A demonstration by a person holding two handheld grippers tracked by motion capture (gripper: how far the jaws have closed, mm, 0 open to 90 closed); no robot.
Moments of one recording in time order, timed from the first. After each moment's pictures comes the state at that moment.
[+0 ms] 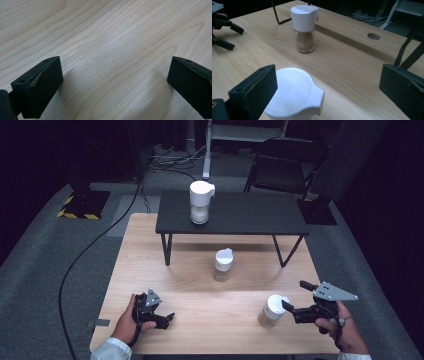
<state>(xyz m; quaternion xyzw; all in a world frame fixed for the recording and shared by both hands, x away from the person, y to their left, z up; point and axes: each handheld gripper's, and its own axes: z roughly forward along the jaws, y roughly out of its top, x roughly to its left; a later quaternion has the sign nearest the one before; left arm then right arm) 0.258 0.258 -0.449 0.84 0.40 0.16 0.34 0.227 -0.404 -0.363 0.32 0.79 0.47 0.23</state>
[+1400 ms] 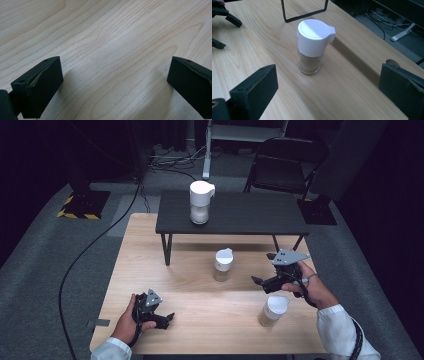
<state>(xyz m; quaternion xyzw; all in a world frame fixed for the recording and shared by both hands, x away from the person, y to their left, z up) 0.258 0.258 -0.449 0.84 0.40 0.16 0.34 0.330 -0.320 -0.317 0.23 0.86 0.41 0.21</state>
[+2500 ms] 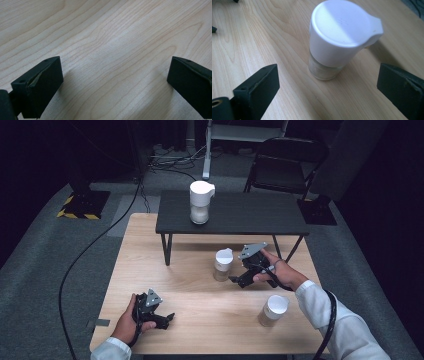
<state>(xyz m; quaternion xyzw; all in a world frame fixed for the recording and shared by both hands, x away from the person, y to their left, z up) 0.258 0.258 -0.449 0.84 0.40 0.16 0.34 0.405 -0.242 -0.330 0.19 0.91 0.33 0.14</state>
